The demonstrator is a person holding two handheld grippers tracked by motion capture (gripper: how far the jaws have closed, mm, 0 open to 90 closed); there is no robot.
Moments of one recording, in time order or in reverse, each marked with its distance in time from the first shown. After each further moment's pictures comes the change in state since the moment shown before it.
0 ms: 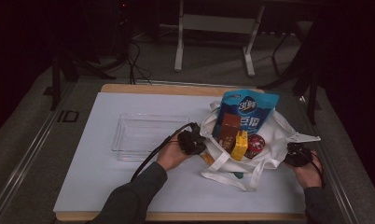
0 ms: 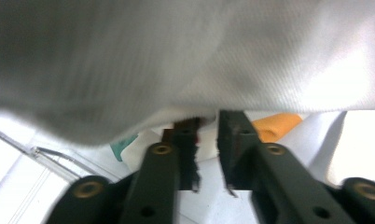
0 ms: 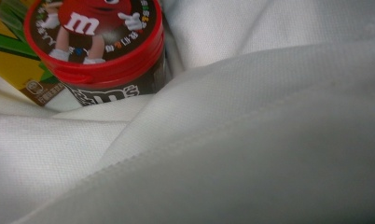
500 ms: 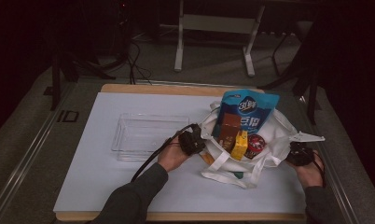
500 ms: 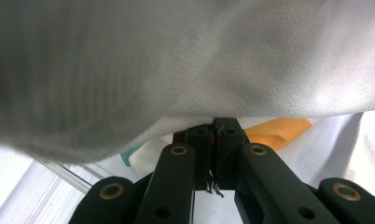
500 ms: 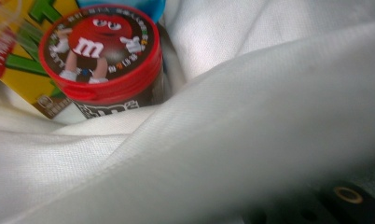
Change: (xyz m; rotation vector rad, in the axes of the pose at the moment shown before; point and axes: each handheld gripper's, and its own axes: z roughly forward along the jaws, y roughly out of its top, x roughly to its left) left arm -0.005 0.001 0.002 -0.010 0.049 0.024; right arm -0.005 0.000 -0.003 -0.055 0.024 0.013
